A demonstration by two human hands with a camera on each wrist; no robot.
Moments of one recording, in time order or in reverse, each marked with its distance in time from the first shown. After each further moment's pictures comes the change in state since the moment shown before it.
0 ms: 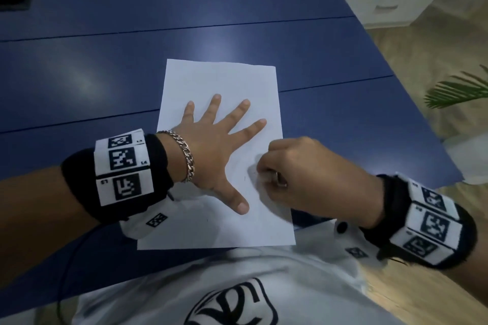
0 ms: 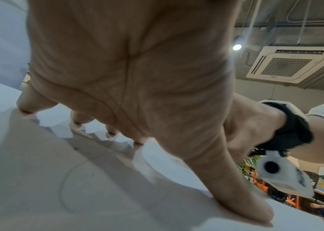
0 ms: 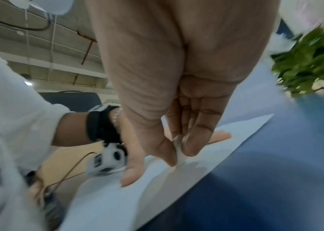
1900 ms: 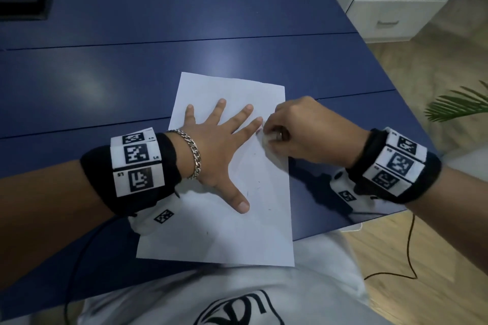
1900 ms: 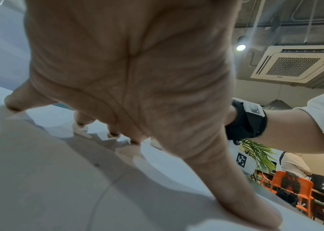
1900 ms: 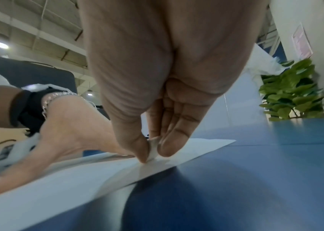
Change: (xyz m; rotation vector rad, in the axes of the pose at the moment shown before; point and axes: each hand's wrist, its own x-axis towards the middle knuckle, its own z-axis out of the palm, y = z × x) left_hand 0.003 -0.013 -0.007 -0.055 -0.016 -0.019; right_hand 0.056 0.039 -0.031 -0.089 0.078 -0.026
